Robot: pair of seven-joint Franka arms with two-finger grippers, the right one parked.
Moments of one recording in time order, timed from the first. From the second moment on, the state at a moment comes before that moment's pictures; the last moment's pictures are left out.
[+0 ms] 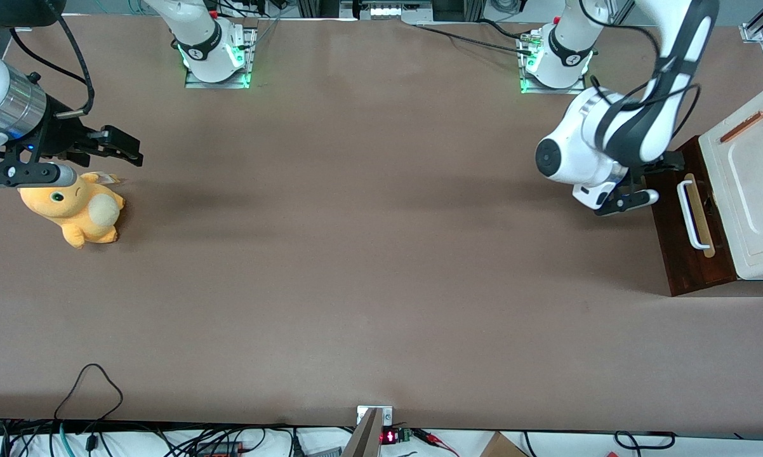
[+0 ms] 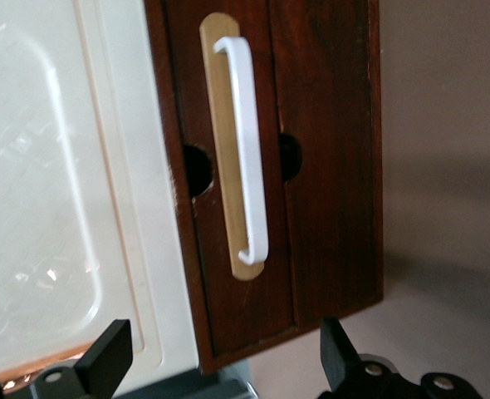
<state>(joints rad) 0.01 0.24 -0.29 -2.24 1.07 1.60 -0.84</state>
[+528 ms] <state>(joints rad) 0.01 0.41 -0.26 -2.24 1.35 1.58 -0.90</state>
